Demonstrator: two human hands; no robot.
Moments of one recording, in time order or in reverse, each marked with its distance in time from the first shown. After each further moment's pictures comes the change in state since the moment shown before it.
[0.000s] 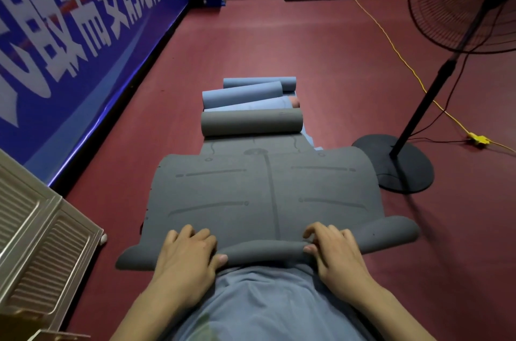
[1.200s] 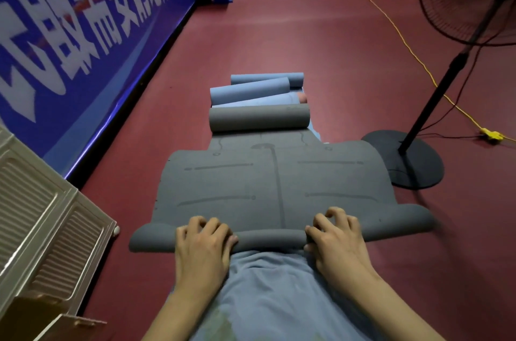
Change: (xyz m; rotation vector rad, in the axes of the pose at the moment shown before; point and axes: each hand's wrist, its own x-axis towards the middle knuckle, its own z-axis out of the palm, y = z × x) left_hand -0.014 0.017 0.033 -0.063 0.391 -0.109; right_hand 0.003 -0.023 -0.007 -0.390 -0.008 -0.113
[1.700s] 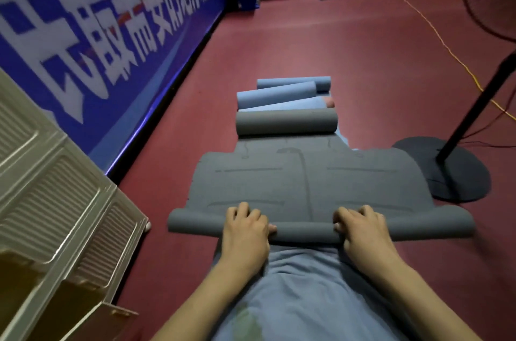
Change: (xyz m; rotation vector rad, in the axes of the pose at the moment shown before) left_hand 0.042 0.010 0.006 0.107 -0.273 0.116; right_hand 0.037 0.011 0.007 0.215 -0.124 0.187
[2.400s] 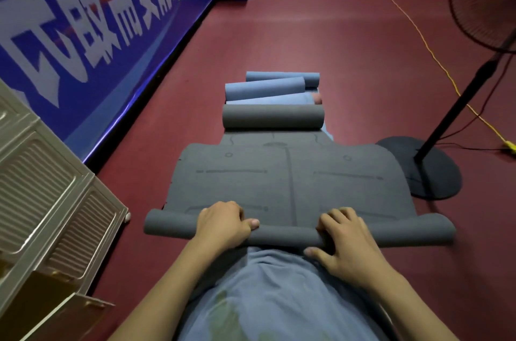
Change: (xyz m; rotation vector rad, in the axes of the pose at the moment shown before) left_hand 0.015 -0.005 -0.026 -0.197 -0.328 -0.317; right_hand -0.026 0.004 -0.009 0.079 -0.043 -0.176
